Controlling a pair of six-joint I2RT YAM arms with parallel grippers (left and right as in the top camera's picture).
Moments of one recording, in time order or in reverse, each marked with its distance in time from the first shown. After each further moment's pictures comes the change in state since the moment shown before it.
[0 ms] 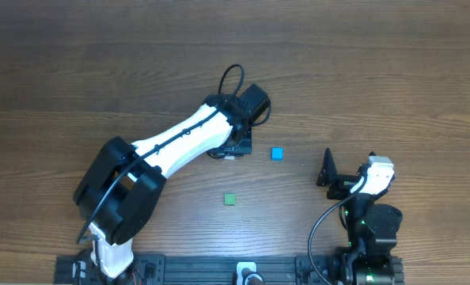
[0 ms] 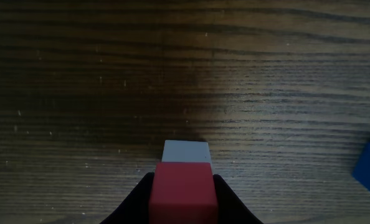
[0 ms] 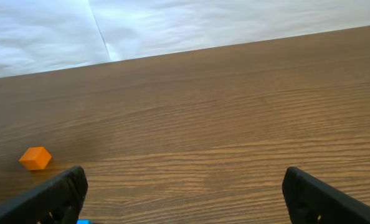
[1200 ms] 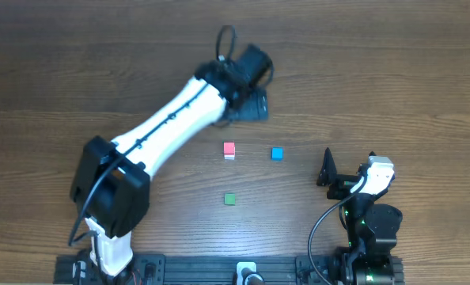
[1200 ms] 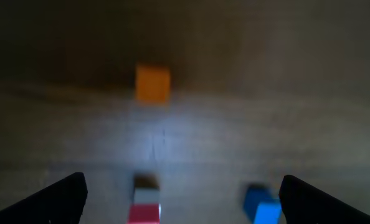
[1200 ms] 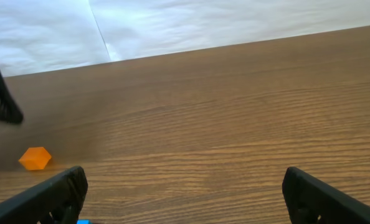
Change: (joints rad) left arm 0.087 0.019 0.298 -0.065 0.000 -0.011; right arm 0.000 0.000 0.000 0.000 0.000 0.000
